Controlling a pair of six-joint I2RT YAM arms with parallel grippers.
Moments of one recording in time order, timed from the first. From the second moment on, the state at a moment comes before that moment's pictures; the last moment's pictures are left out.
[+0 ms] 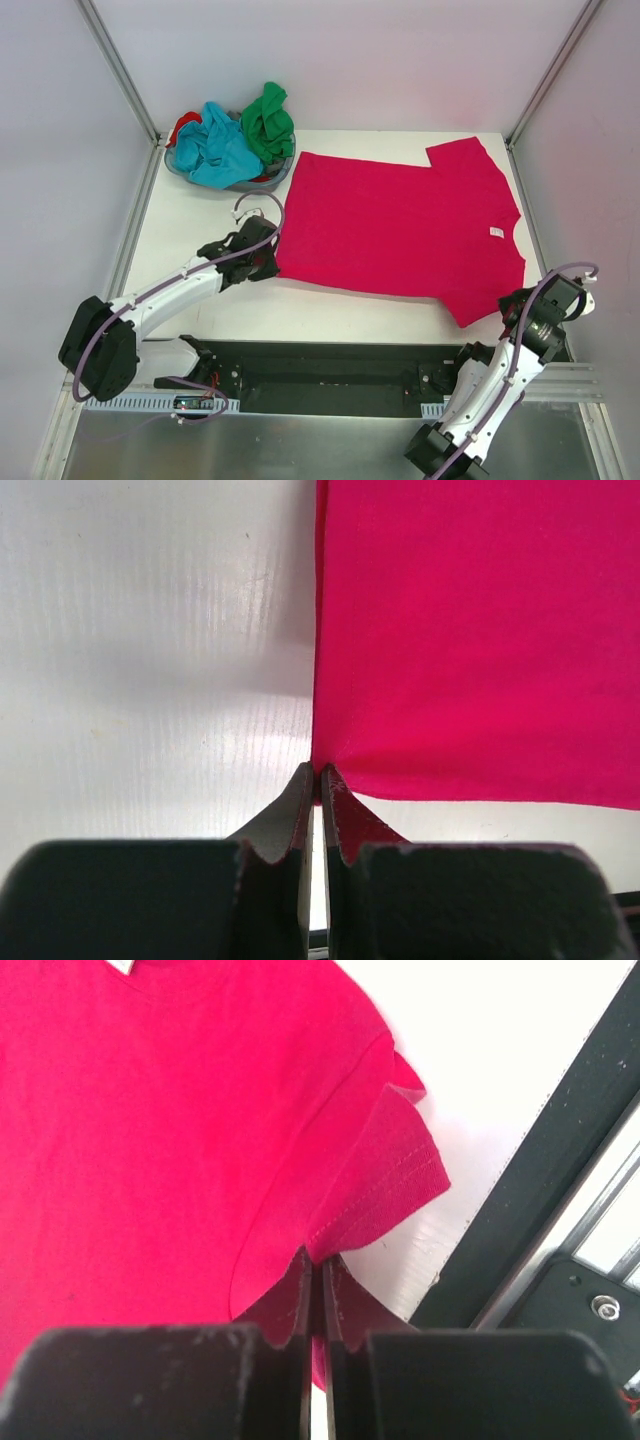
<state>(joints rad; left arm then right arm) -0.63 1.22 0.75 -0.51 -0.17 -0.81 -0.66 0.49 0.67 -1.02 -0.01 0.57</state>
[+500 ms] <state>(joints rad) -0.63 1.02 0.65 -0.56 -0.17 -0.87 -0.62 0.40 0.77 -1.22 0.01 0.53</state>
